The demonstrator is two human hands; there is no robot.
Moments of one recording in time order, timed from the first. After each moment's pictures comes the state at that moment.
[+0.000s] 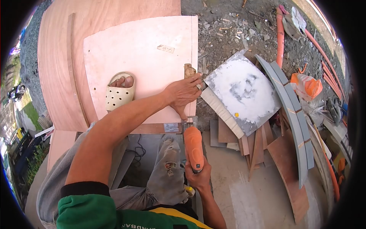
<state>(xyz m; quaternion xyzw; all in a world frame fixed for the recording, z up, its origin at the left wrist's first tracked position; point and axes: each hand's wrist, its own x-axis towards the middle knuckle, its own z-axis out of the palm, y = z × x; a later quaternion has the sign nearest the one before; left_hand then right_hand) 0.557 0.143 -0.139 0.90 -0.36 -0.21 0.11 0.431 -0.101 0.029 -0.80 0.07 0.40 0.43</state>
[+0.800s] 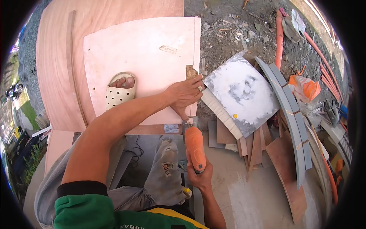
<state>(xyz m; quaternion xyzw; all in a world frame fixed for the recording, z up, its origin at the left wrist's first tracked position) 0.558 0.146 -0.140 0.89 -0.38 -0.21 0.12 0.432 -0.105 0.022 -0.80 0.06 0.39 0.45</state>
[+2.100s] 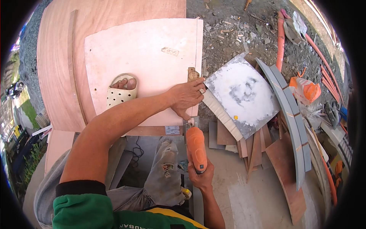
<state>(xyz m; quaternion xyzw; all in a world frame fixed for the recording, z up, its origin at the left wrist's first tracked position) 0.560 0.151 -0.143 0.88 -0.40 -0.20 0.16 0.445 -0.095 0.027 -0.80 0.06 0.39 0.44</state>
